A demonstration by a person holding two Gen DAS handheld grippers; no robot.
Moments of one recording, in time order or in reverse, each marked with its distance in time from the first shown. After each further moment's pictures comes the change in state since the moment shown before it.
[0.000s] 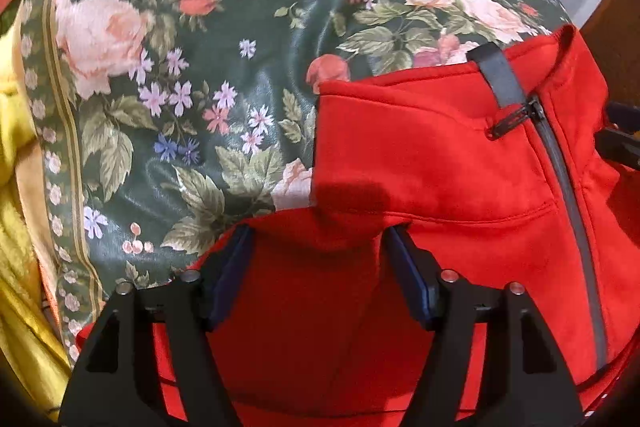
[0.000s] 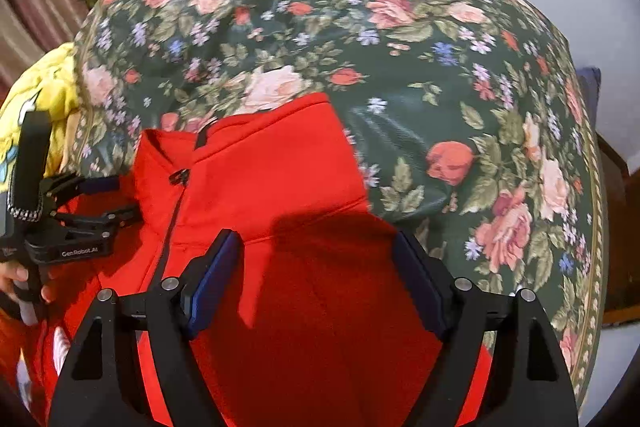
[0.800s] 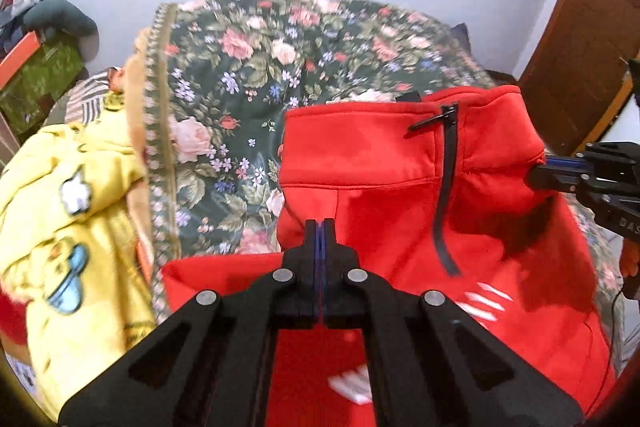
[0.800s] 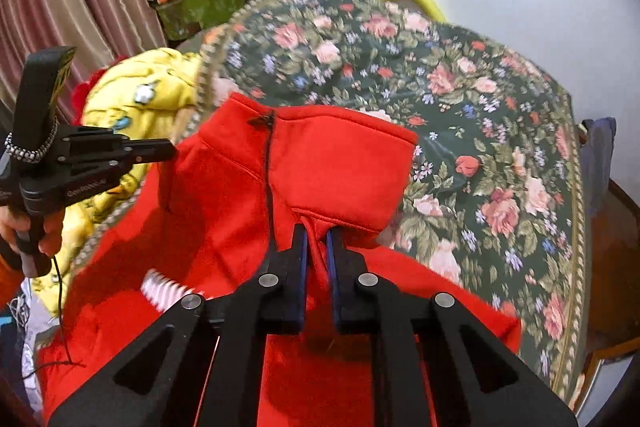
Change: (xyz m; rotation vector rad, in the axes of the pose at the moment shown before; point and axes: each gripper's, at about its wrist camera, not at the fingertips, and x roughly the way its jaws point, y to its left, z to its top) left arm -0.190 -0.028 -0.051 0.088 -0.229 -0.032; right arm -0.129 0.054 -0.054 -0.094 -0.166 0.140
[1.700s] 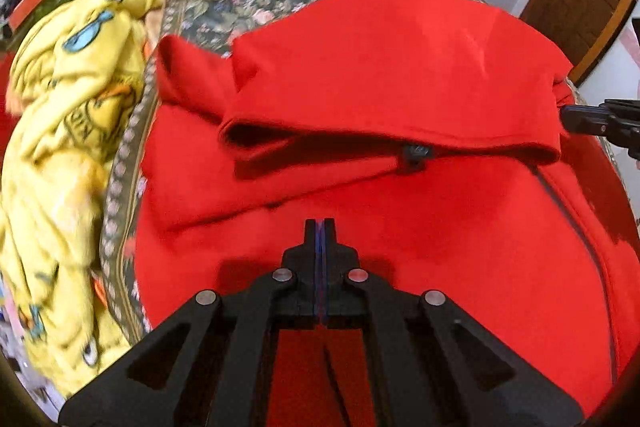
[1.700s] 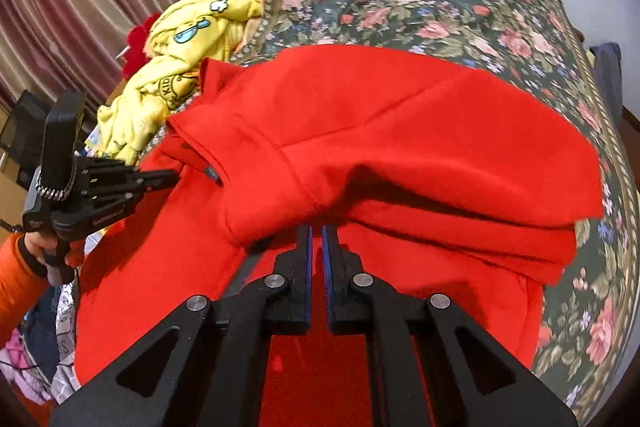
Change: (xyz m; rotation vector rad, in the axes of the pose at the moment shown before) left arm -0.053 -0.049 -0.213 -0.025 0.171 0.011; right arm -0.050 0.060 -0.163 0.107 0.115 0.091
